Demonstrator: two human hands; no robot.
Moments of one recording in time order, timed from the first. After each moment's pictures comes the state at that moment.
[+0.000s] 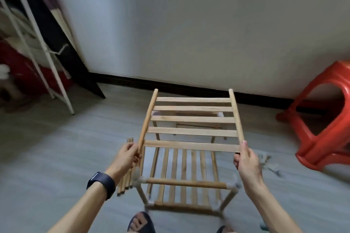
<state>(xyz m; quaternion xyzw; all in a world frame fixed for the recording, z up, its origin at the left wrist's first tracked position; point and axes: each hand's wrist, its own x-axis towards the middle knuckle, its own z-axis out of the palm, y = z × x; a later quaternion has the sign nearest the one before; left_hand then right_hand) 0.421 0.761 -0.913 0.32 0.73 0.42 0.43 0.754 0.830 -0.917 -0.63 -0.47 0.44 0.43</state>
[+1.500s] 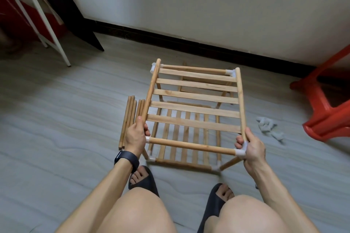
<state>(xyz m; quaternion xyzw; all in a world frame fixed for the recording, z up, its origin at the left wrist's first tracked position) 0.460 0.751 -0.998 0.20 0.75 0.52 0.36 0.759 0.829 -0.980 -0.59 -0.25 0.62 0.45</state>
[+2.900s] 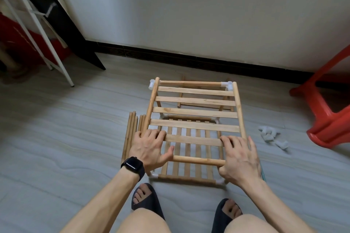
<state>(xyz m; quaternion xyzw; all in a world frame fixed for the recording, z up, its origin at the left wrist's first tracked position) 0.454 0.768 -1.002 0.71 0.70 0.06 -0.07 0.745 0.818 -0.989 -0.55 -0.84 -0.03 0.05</state>
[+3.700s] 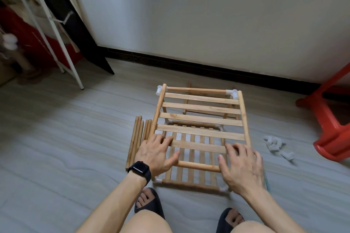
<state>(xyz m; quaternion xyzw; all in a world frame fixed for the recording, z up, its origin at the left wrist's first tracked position) 0.458 0.763 -0.991 0.69 0.73 0.01 0.03 0.742 0.813 -0.992 -0.58 -0.81 0.01 0.08</state>
